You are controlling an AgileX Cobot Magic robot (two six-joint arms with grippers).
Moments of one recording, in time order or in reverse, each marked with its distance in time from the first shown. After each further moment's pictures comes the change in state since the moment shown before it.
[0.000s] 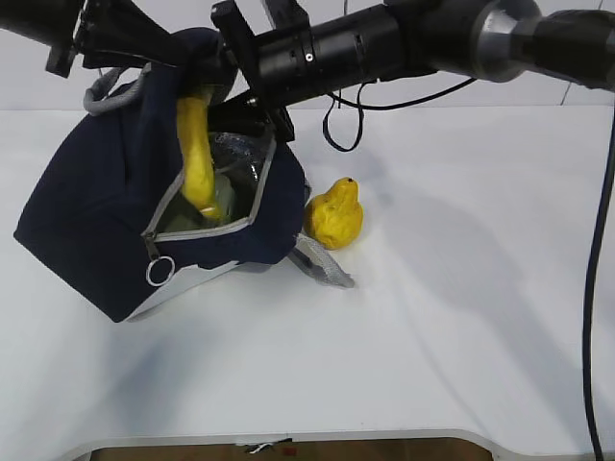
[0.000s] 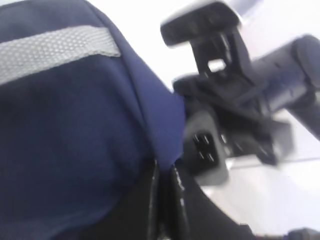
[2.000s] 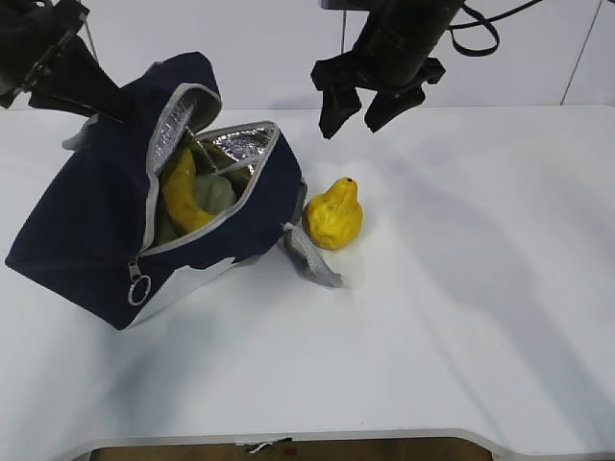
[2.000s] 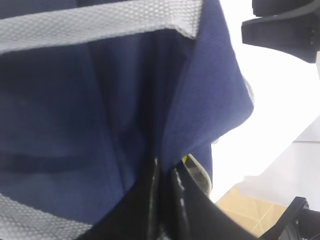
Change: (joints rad) left arm 0.055 0.000 0.000 0.285 0.047 -0.121; right arm -0.040 -0.065 -0.195 -1.129 0.147 0.236
